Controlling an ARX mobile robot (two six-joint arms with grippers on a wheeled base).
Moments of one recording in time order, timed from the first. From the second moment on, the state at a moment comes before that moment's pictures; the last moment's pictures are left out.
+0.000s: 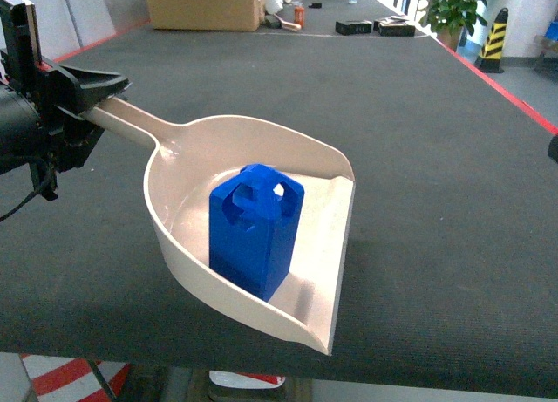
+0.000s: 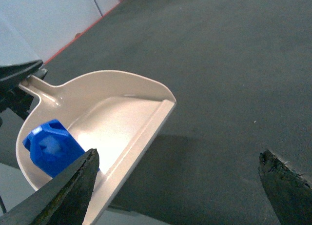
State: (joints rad) left arm -0.03 1.93 0.74 1.26 0.39 -1.17; right arm 0.21 1.02 0.28 0.56 -0.18 0.29
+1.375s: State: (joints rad) left arm -0.10 1.98 0.71 1.28 0.05 -1.51; right arm 0.12 0.83 0.11 0.71 0.13 0.03
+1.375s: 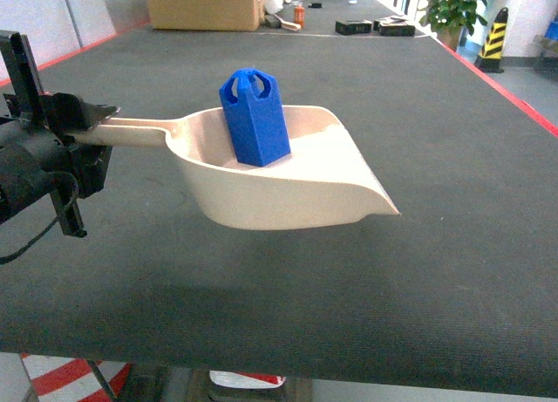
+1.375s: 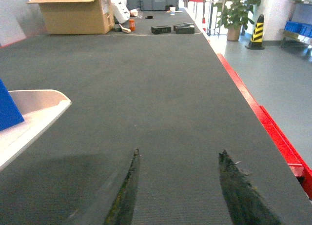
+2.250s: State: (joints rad) left arm -0.10 1.98 0.70 1.28 0.05 -1.51; right arm 0.10 0.75 0.08 0.67 0.10 0.01
